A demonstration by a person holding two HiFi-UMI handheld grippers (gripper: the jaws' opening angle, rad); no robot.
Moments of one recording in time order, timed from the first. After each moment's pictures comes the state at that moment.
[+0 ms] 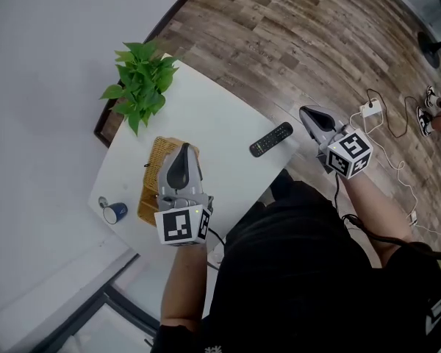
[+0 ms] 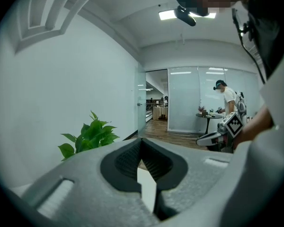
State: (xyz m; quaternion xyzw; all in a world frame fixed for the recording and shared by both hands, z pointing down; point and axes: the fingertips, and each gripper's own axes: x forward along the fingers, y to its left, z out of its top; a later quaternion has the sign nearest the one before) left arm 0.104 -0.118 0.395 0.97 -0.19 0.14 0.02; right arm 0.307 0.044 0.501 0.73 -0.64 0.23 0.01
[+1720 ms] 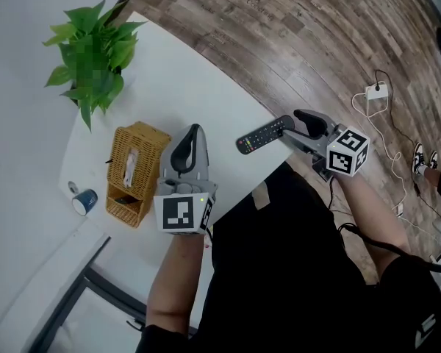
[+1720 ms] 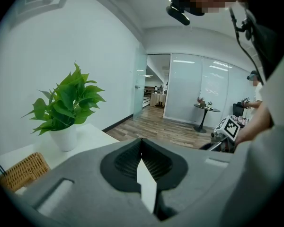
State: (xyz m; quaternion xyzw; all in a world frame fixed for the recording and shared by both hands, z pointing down) left arm 0.166 -0.102 0.535 0.96 -0.16 0.23 0.08; right arm 0.275 0.052 0.659 0.58 -0.69 0.43 -0.06
